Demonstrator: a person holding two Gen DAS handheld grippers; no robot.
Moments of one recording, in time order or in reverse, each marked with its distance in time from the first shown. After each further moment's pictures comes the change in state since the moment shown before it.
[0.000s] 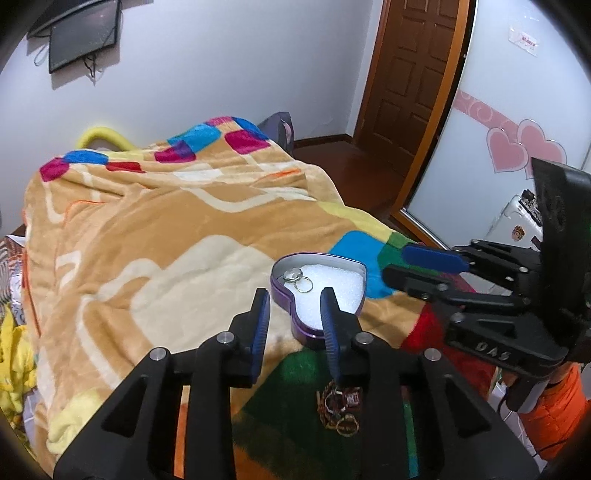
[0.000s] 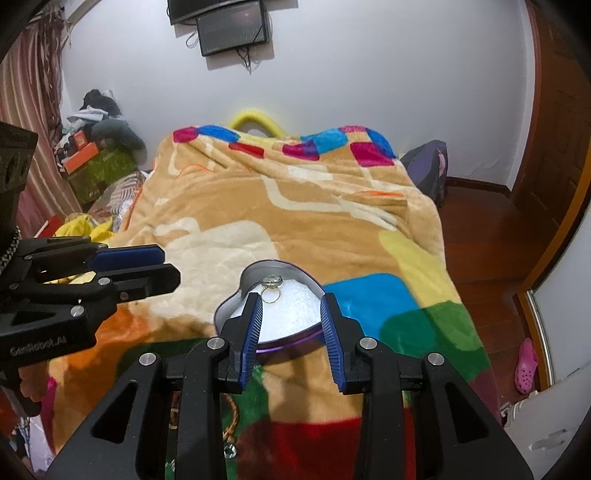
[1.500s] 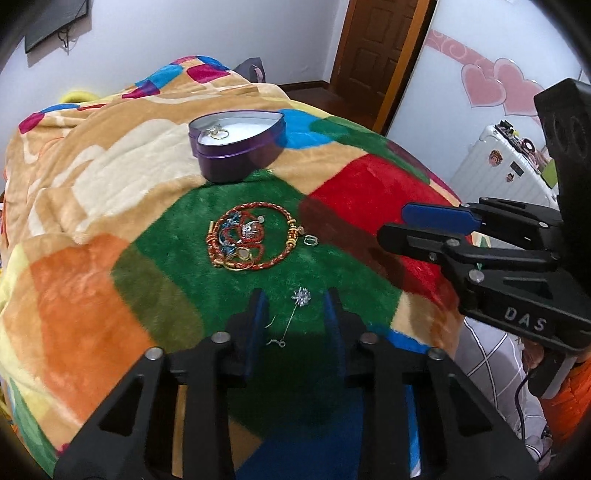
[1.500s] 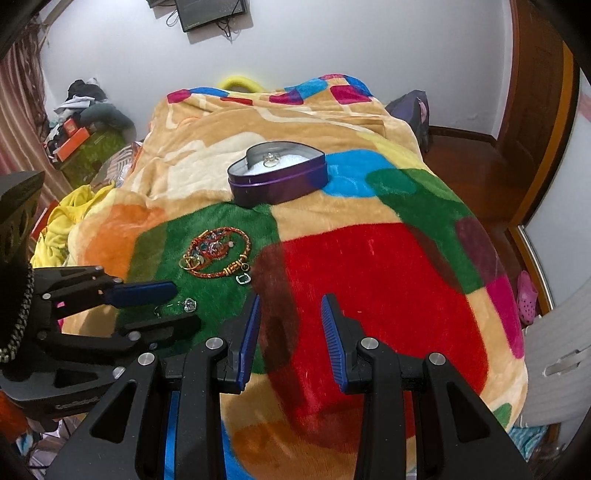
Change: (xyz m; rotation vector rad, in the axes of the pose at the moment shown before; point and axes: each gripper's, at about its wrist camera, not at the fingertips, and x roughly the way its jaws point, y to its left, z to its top) left arm 0.011 -0.075 -0.117 0.045 0.192 -0.059; right arm -0.032 0.006 -0.100 0.089 0.146 -0.017
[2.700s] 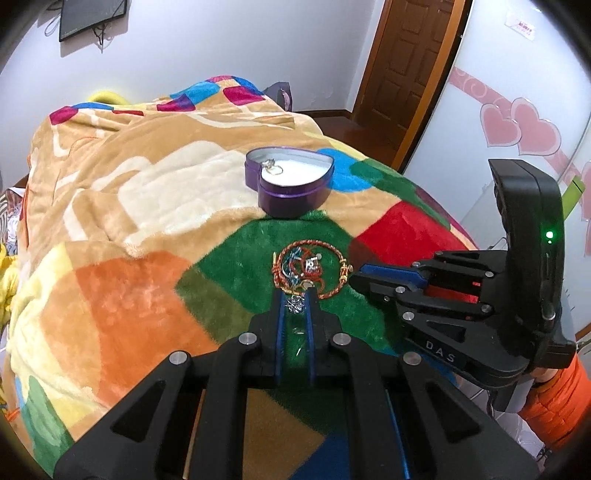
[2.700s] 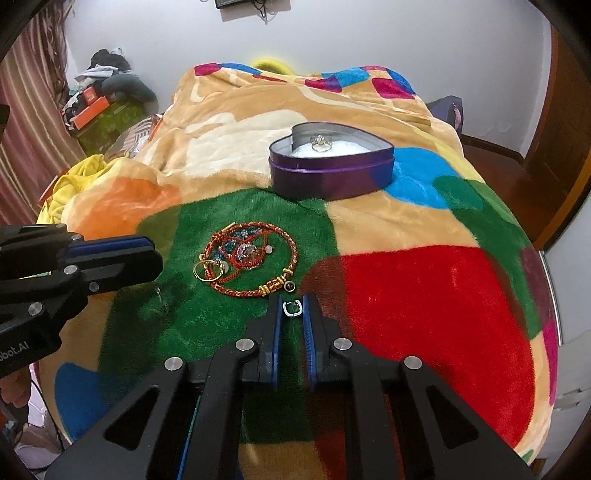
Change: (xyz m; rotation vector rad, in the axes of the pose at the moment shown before) left arm -0.033 0.040 0.008 -0.092 -0.108 0.037; right arm 0.038 0.027 0.013 -0.108 0.036 0.053
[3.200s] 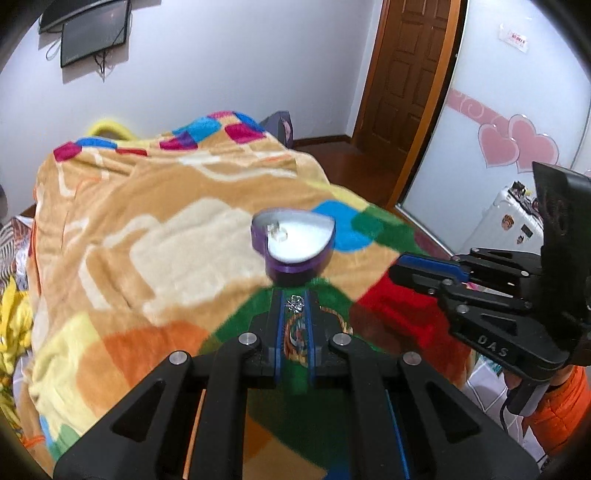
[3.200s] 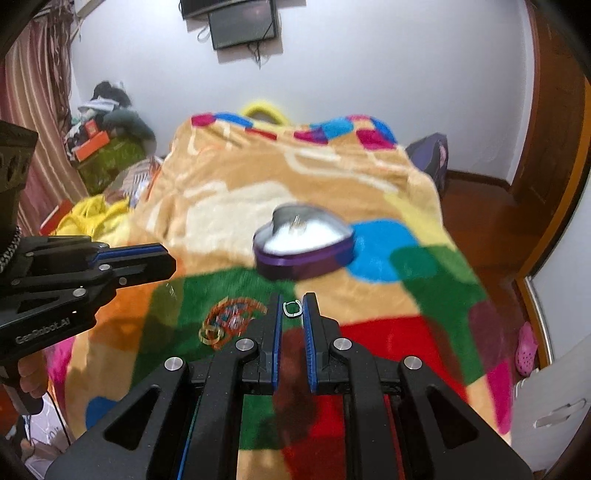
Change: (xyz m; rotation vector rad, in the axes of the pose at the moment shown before) left arm -0.019 0.000 0.051 0.029 -0.104 0.019; right arm -0.050 -0.012 0.036 0.002 -0.178 -0.043
